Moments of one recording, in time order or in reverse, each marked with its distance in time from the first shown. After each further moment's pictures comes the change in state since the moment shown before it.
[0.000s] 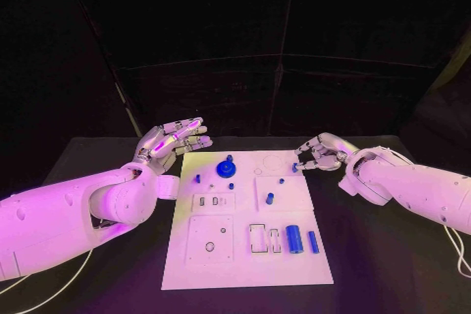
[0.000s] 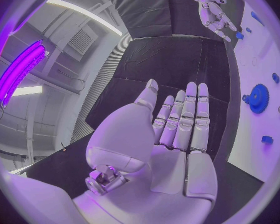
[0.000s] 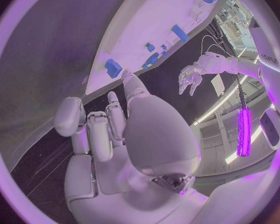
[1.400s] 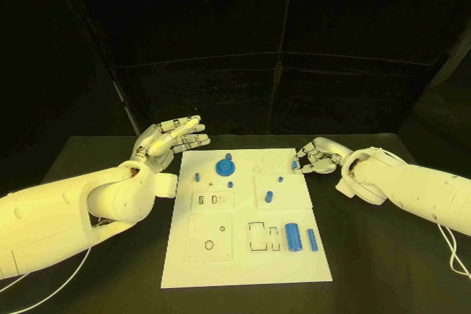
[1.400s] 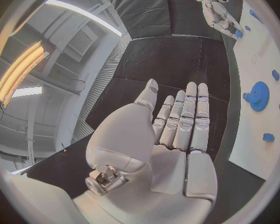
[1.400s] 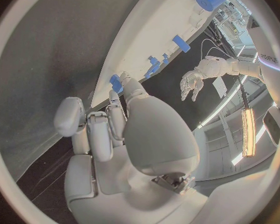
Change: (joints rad) left arm 0.000 0.000 0.000 -0.008 -0.006 0.001 -0.001; left_hand 0.000 0.000 0.000 0.000 0.000 0.000 0.000 0.000 0.000 0.000 0.000 0.000 0.000 0.000 0.000 0.000 0.000 0.000 0.000 0.000 0.000 -0.001; right arm -0.015 0.026 0.000 -0.033 -0.019 0.068 -0.026; right_hand -0.005 0.037 0.029 -0.015 0.004 0.074 -0.019 0.033 0.009 0.002 -0.009 0.012 0.007 0.000 -0.008 0.000 0.000 0.000 0.004 -0.004 0.000 0.004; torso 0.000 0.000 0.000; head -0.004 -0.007
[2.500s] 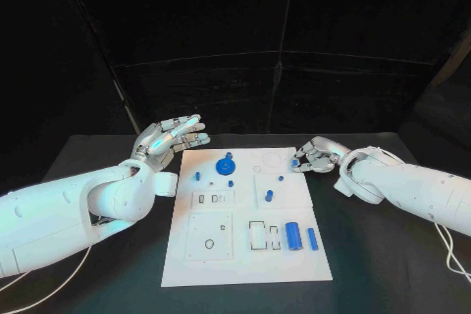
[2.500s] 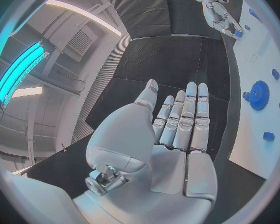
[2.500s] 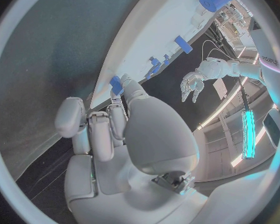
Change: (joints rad) left arm 0.000 0.000 0.000 -0.003 -0.001 0.001 -0.001; left_hand 0.000 0.000 0.000 0.000 0.000 0.000 0.000 0.000 0.000 0.000 0.000 0.000 0.000 0.000 0.000 0.000 0.000 0.000 0.000 0.000 0.000 0.000; right arm -0.002 0.012 0.000 -0.008 -0.012 -0.012 -0.005; right_hand -0.024 0.032 0.065 0.004 -0.026 0.067 -0.022 0.023 -0.001 0.010 -0.022 0.002 0.013 -0.002 -0.016 0.000 0.000 0.000 0.007 -0.014 0.000 0.014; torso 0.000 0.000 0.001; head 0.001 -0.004
